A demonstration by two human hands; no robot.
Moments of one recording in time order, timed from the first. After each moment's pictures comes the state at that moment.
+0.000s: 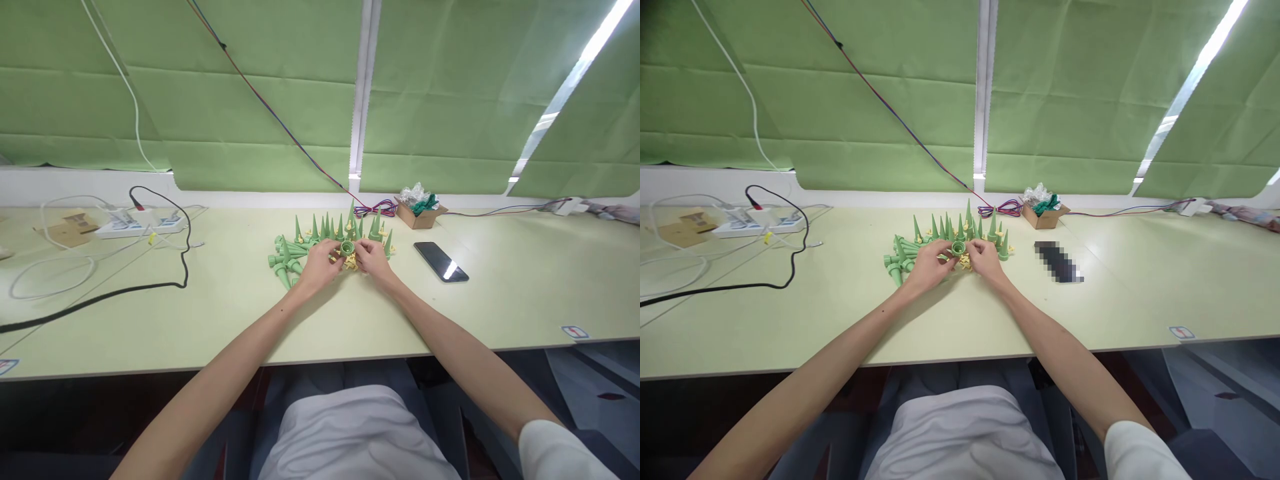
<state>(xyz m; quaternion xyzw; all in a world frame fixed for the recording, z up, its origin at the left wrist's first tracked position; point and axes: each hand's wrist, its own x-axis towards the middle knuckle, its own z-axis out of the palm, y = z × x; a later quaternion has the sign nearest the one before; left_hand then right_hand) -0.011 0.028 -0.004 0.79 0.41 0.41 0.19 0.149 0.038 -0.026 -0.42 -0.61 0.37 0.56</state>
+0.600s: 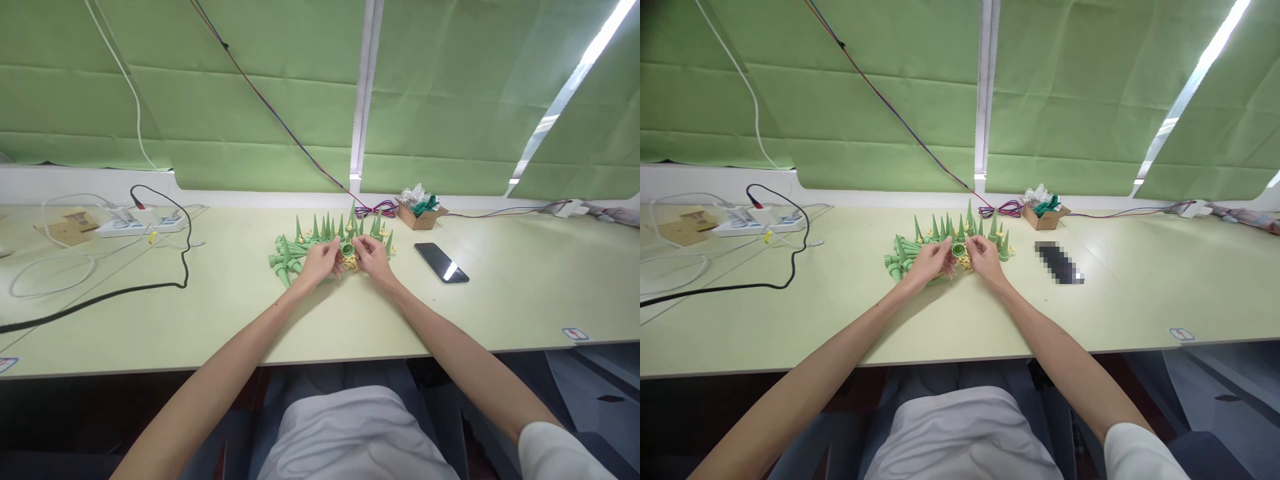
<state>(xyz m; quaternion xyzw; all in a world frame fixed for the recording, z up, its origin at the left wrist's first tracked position) -0.008 0.029 0.002 0.64 0.44 0.43 0.46 0.145 0.038 -0.027 -0.40 -0.59 0.34 0.61</state>
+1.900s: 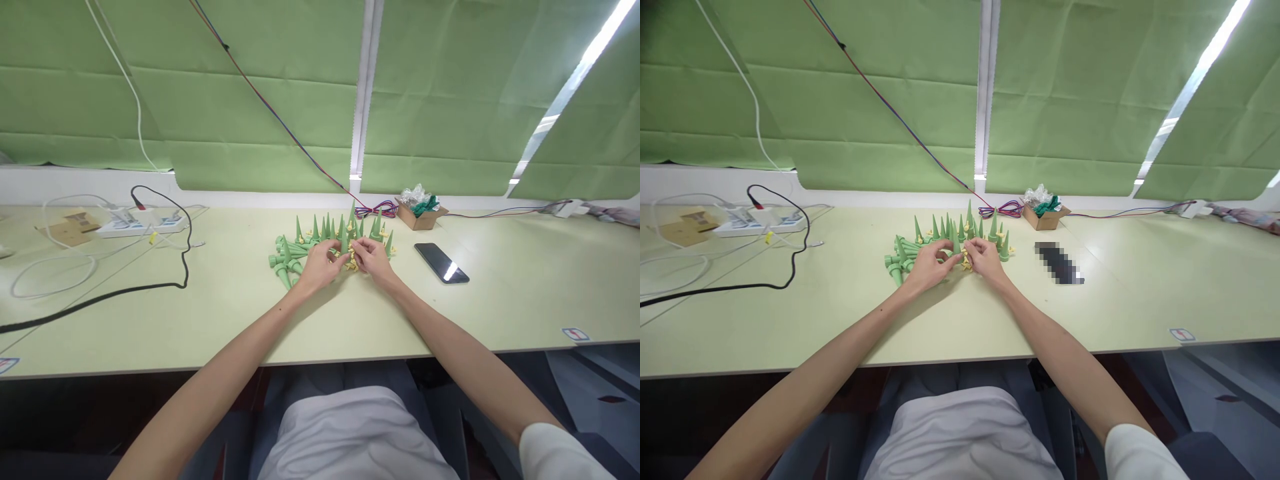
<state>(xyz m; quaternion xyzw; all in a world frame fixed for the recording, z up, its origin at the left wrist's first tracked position) -0.012 0.022 0.003 0.76 0.43 0.42 0.23 0.147 0.030 -0.020 -0.38 -0.58 0.43 0.58</state>
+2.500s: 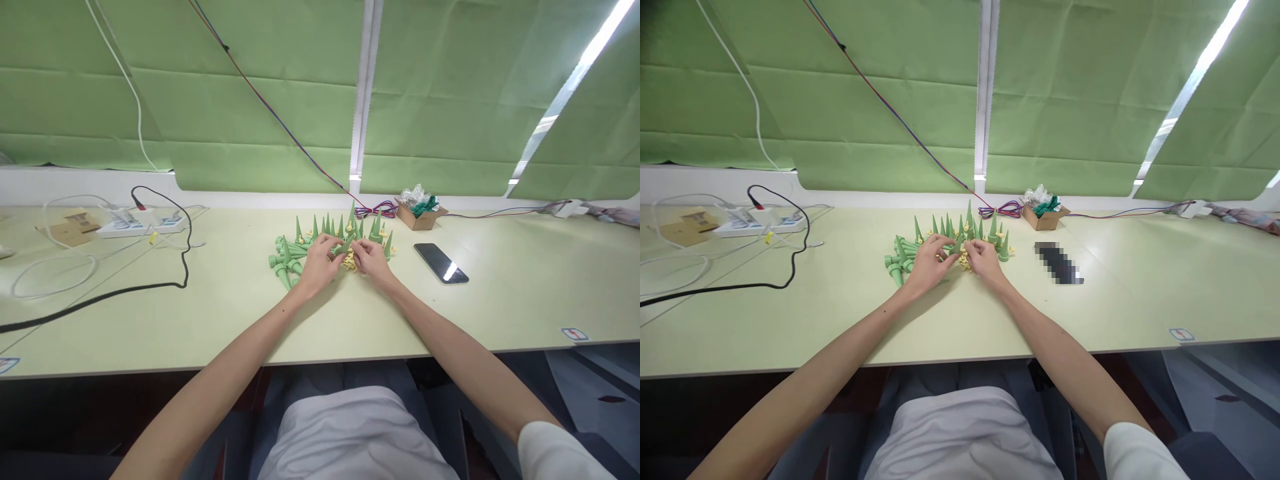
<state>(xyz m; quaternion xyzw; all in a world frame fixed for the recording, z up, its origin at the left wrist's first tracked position) -0.013 0.029 -0.006 0.78 0.39 0.47 0.12 0.144 0.034 -0.024 -0.39 -0.56 0.43 0.59</state>
